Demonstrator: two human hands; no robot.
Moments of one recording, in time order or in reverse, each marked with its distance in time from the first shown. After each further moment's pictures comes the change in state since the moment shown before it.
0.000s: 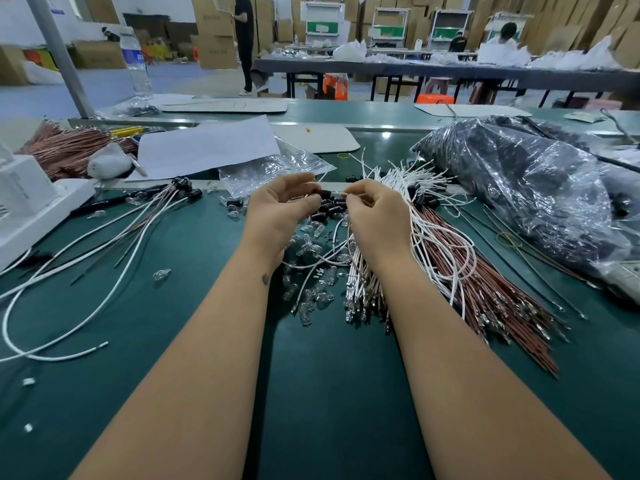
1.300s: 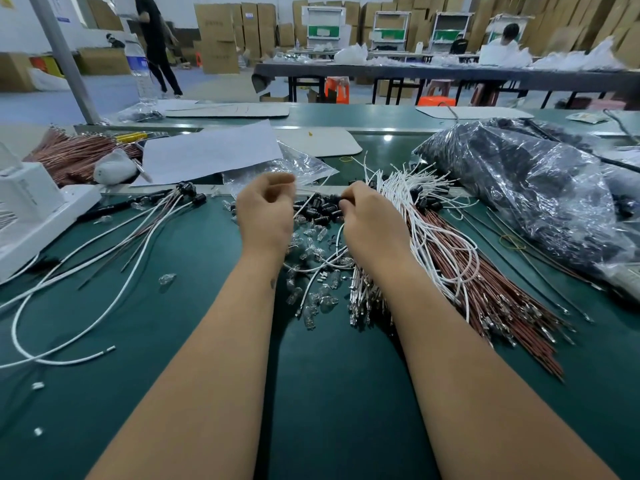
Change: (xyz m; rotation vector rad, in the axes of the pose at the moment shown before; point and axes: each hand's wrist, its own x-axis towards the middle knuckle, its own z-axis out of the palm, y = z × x) left_hand 0.003 0.001 -0.004 0.304 0.301 0.201; right_hand 0.001 -0.005 0.004 -0.411 -0.108 -0.213
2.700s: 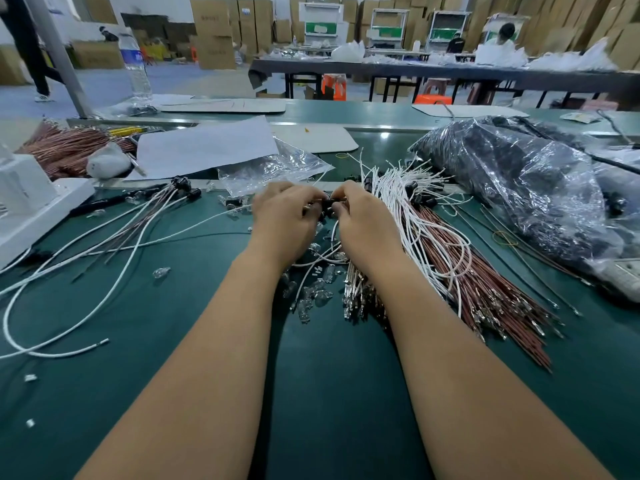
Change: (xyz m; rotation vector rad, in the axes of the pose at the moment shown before) left_hand -0.004 -0.008 0.007 0.753 -0.296 0.395; right_hand -0.004 0.000 -0.001 0.024 -0.068 -0.002
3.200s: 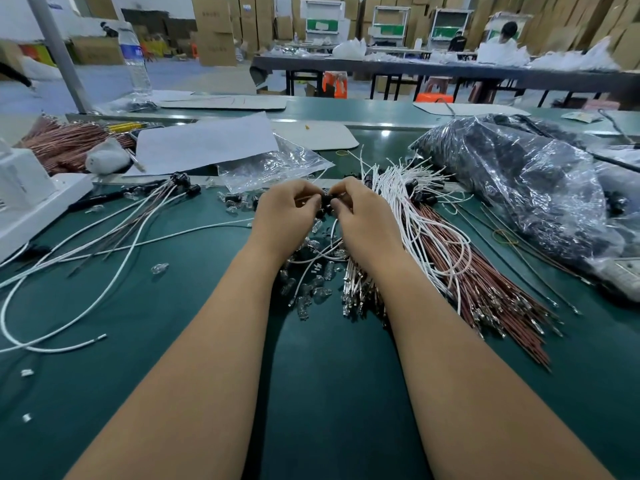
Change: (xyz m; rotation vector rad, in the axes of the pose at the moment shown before) left_hand -0.001 0.004 -0.002 -0.421 0.002 -0.134; right_hand -0.001 0.004 0.002 0.176 0.005 0.000
